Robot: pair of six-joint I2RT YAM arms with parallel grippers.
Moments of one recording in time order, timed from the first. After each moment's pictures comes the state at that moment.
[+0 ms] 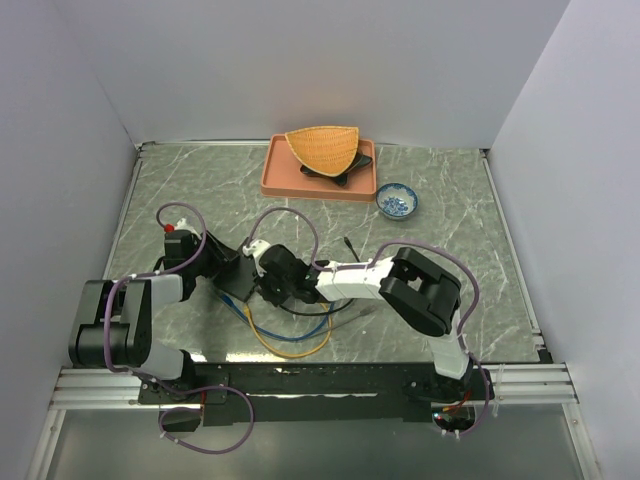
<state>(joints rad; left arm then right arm) 0.00 1.45 0.43 0.38 0.29 -0.73 1.07 2.00 1.22 -0.01 -0.01 0.22</state>
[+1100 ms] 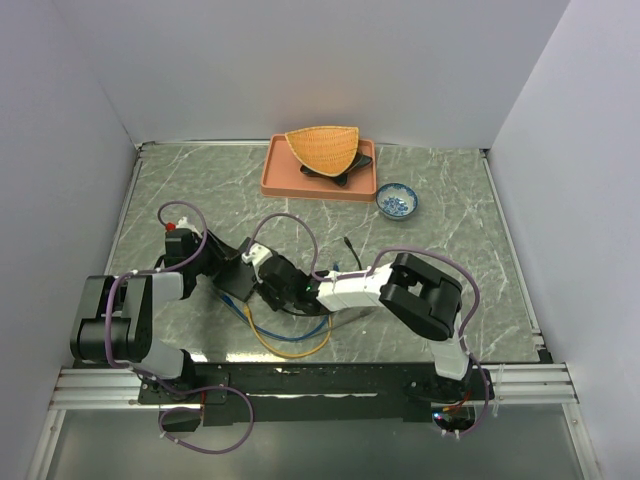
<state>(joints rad) 0.00 1.48 0.44 0.40 0.31 -0.73 1.12 1.97 1.15 0.11 0.12 0.21</state>
